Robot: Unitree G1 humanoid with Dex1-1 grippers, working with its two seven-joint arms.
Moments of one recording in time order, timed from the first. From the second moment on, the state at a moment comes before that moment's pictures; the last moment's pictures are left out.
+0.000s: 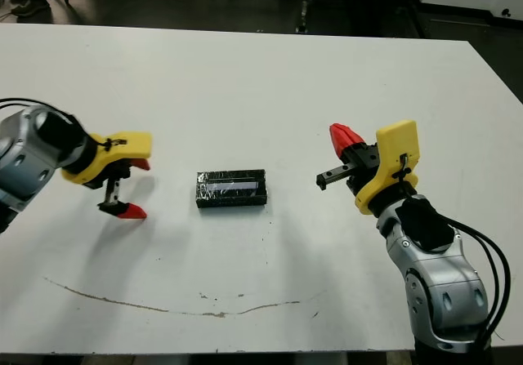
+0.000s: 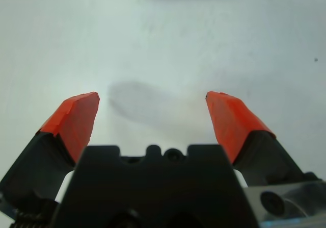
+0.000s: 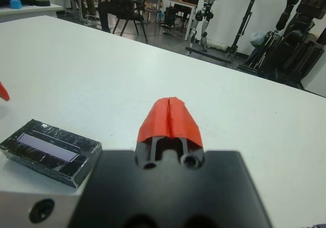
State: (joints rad) left arm -0.70 0.81 -0.40 0.16 0.21 0.59 -1.30; right arm -0.15 -0.36 -0.06 -0.52 0.27 0.60 0.26
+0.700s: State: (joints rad) left arm -0.45 0.19 0.01 -0.31 -0.17 0.62 -0.45; right arm -0.15 -0.35 -0.05 -0.51 0.27 0.59 0.26
